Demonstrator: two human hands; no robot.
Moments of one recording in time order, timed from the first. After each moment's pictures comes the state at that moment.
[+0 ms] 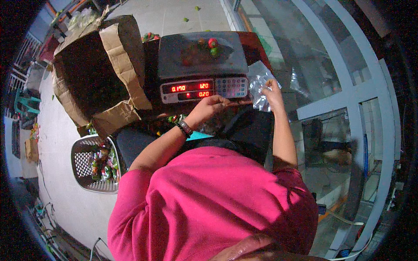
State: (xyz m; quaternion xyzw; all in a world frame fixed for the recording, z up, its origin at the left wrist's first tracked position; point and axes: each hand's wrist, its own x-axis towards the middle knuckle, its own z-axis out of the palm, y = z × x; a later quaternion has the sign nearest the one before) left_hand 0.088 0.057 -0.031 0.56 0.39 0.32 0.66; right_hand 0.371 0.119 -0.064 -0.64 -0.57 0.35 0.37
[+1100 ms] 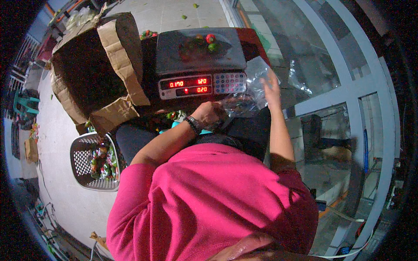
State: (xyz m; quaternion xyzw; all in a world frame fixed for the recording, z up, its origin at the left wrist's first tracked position) left_hand 0.101 0.067 -0.154 0.48 0.36 0.23 0.77; right_hand 0.352 0.104 -0.050 -0.58 -0.54 0.31 0.52
